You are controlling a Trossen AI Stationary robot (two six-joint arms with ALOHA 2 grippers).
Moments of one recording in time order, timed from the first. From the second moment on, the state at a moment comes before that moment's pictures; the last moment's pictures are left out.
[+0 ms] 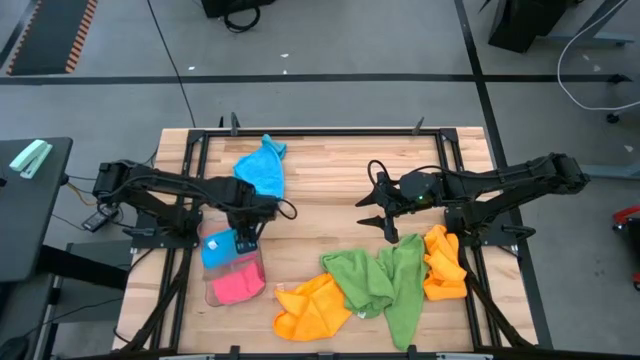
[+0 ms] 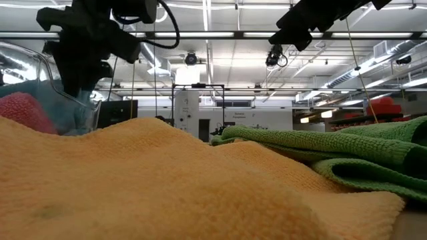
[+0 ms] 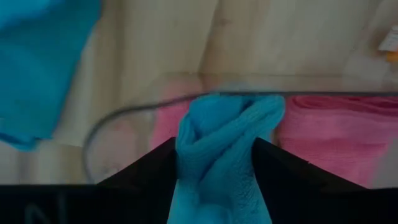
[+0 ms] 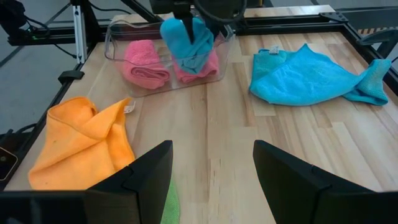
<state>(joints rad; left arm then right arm) -0.06 1.43 1.05 -1.15 0.06 -0.31 0.08 1.09 0.78 -0.17 0.03 0.08</state>
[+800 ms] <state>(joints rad) -0.25 1.43 1.13 -1.30 0.21 -0.51 0.08 1.09 0.78 -0.17 0.03 0.08</state>
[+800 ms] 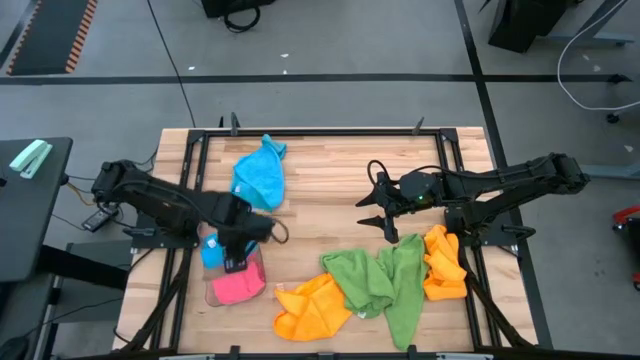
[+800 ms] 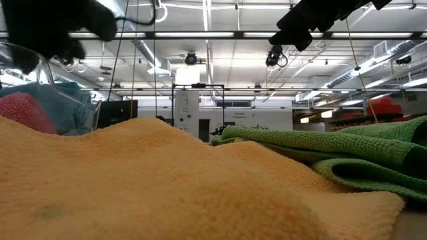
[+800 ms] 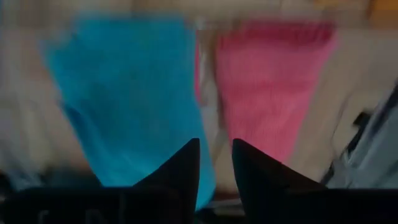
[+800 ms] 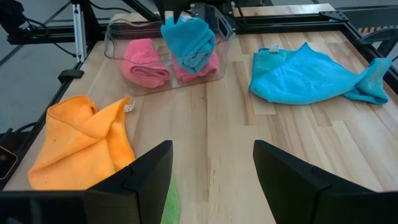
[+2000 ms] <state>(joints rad) -0.30 1.42 1.09 -1.39 0.07 -0.56 0.08 1.09 0.78 -0.16 0.03 0.07</state>
